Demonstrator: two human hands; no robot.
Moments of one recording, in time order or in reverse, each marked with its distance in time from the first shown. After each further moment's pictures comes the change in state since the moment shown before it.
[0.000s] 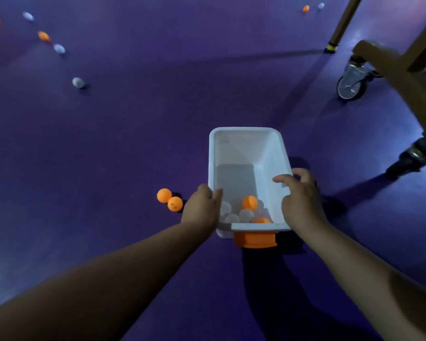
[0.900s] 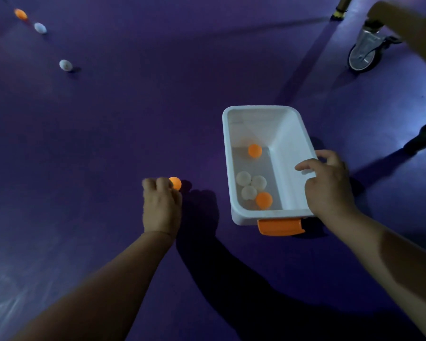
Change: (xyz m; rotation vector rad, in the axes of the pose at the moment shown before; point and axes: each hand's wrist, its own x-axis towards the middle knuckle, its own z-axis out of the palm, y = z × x) left_hand 0.032 -0.118 -0.033 0.169 0.432 0.160; right_hand -0.005 -0.006 0.010 -0.031 0.091 0.084
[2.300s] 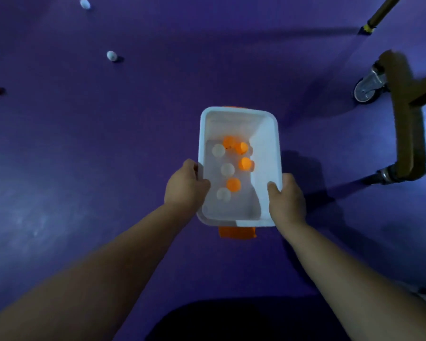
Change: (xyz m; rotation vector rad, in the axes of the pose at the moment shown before) left_hand 0.036 0.196 -0.222 -0.080 -0.421 -0.355; right_hand 0.002 -0.161 -0.157 0.165 -0.330 0.246
